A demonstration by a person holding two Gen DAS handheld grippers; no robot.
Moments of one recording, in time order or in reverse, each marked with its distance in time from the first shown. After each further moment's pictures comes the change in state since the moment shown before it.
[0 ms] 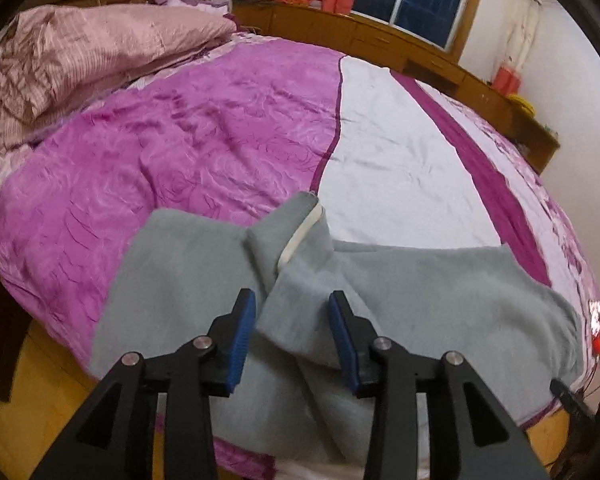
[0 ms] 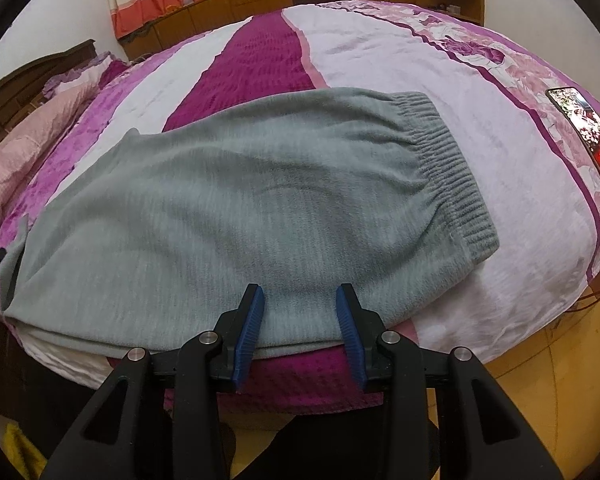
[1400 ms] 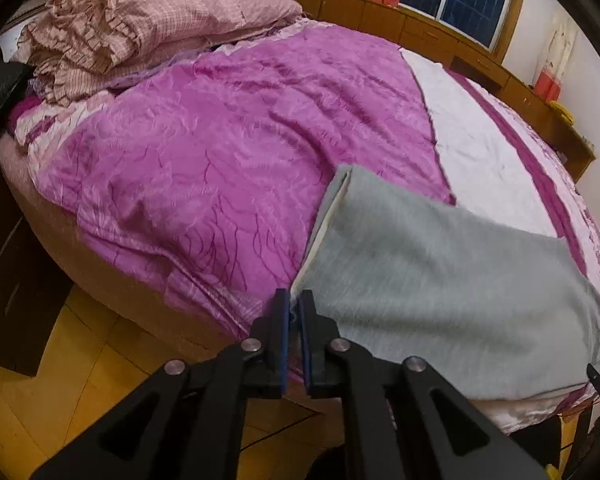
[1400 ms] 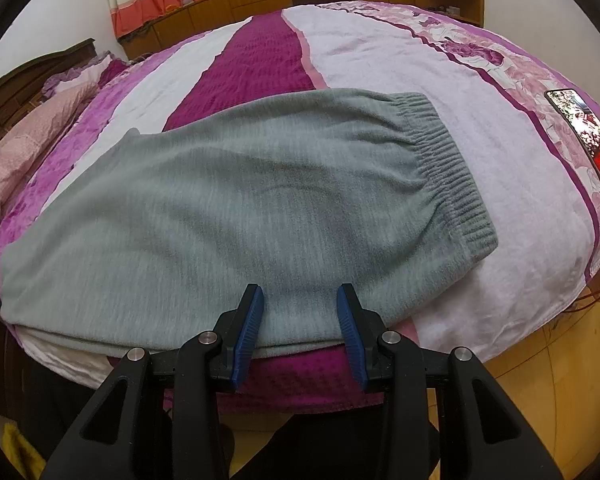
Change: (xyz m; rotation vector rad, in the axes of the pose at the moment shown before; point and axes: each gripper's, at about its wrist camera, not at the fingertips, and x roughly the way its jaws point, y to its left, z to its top) left arm -0.019 0.111 -0.024 -0.065 0.043 0.126; right arm -0.001 0.001 0.000 -0.004 0.003 -0.011
